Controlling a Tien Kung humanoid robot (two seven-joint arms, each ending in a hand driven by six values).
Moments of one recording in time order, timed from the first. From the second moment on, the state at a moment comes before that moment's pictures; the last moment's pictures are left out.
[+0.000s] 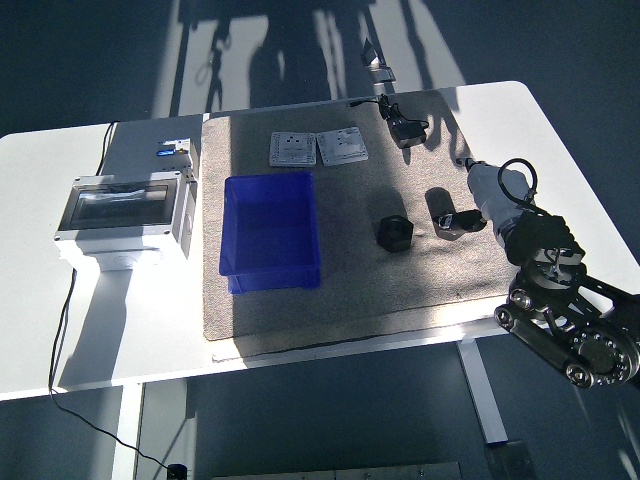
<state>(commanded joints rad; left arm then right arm) -0.03 0.06 -1.30 -0.18 1.40 -0.08 0.29 0.57 -0.25 0.75 1.18 -2.07 -0.10 -0.57</state>
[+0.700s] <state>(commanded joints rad) -0.04 0.06 -1.30 -0.18 1.41 -0.08 0.28 0.59 -0.20 0.65 1.03 -2.06 -0.17 -0.51</state>
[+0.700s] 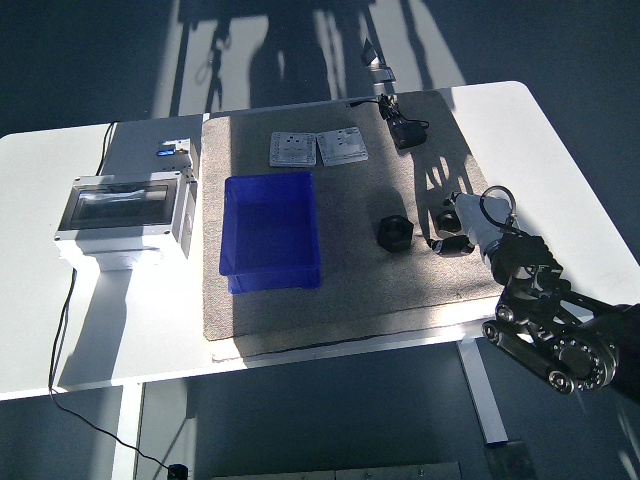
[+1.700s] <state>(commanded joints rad) -0.04 0.06 -1.30 -0.18 1.42 -0.07 0.28 0.68 -0.18 0.45 1.14 -1.76 -0.56 -0.25</state>
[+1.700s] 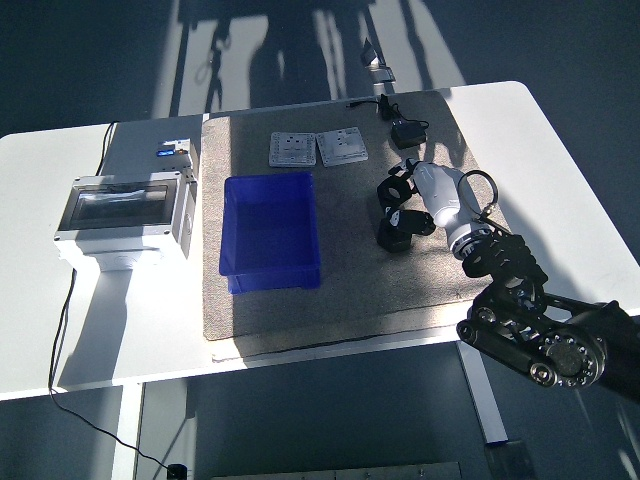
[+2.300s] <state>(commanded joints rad) -0.04 0.06 -1.30 -0.18 1.44 -0.07 0.27 0.73 -0.14 0.31 1.24 -1.82 -0.43 -0.20</state>
